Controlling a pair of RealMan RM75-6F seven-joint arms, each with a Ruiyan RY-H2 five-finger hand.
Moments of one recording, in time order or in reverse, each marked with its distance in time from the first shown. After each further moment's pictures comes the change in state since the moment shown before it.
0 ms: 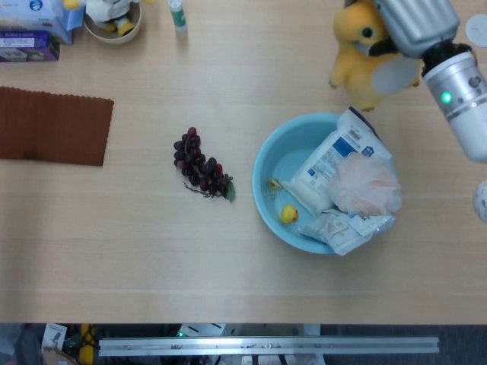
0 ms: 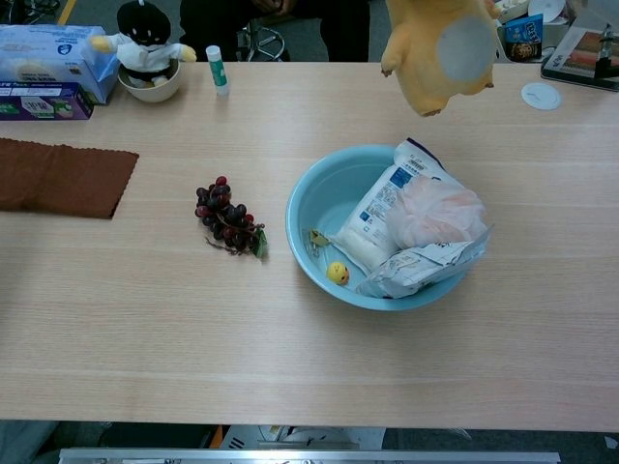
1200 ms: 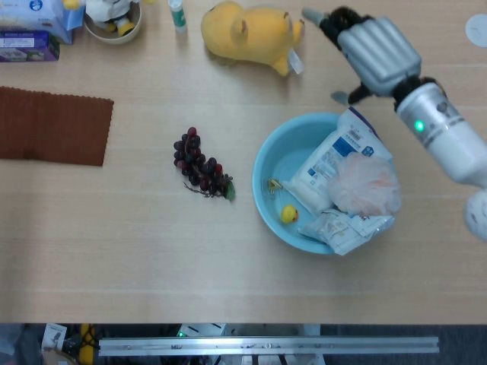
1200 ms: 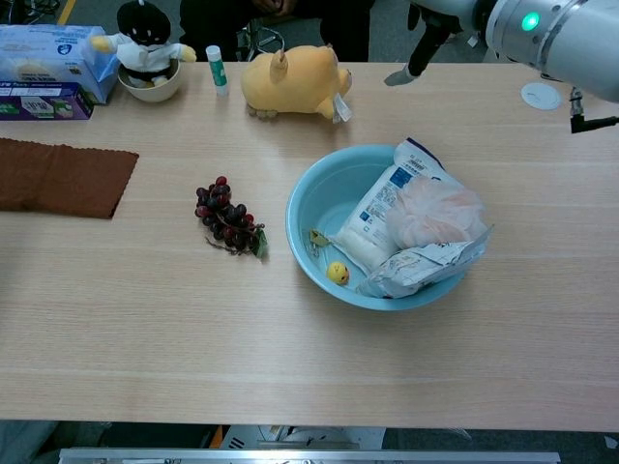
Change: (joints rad) left arm 0.027 0.014 0.007 0.002 -0.003 0.020 -0.022; right arm -0.002 -0.018 -0.068 -0.065 -0.009 -0.154 0.010
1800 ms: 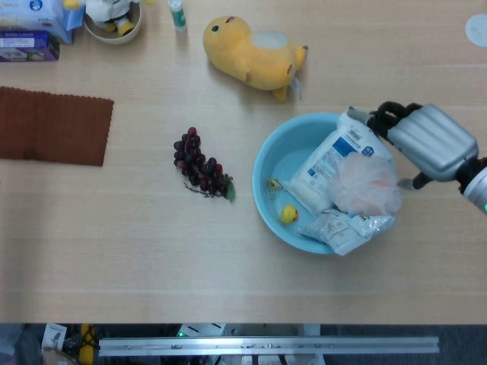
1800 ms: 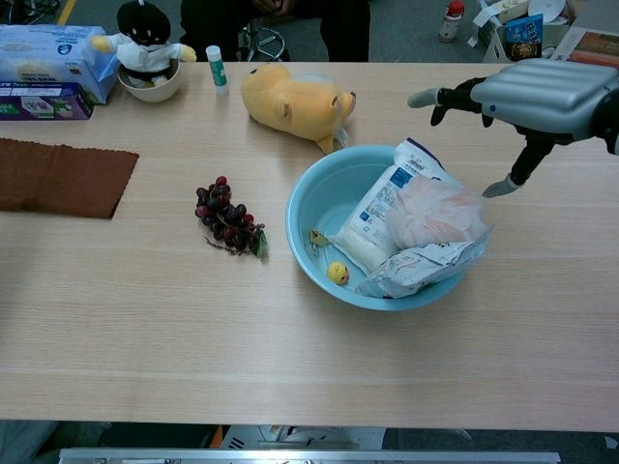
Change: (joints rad) left arm -0.025 -0.021 0.000 -0.007 -0.002 -0.037 0.023; right arm -0.219 0.235 -0.226 -0.208 -0.450 0.020 0.101
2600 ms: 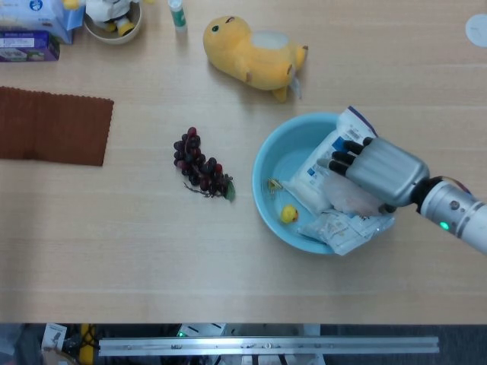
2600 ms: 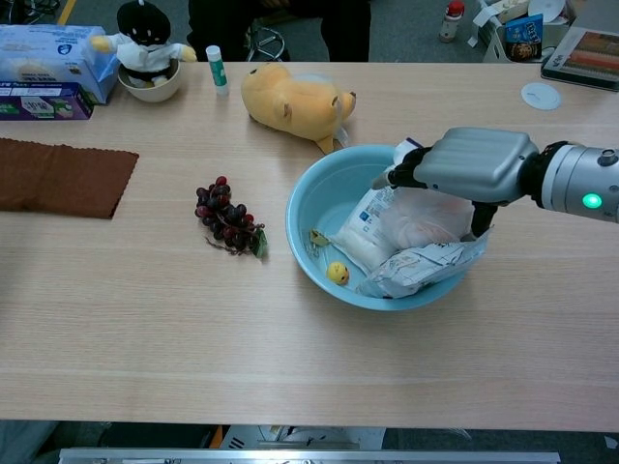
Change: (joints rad) left arm 0.027 0.005 0.012 0.008 -0.007 0.022 -0.024; right arm 0.076 -0.168 -0.026 0.064 0.036 -0.129 -0.277
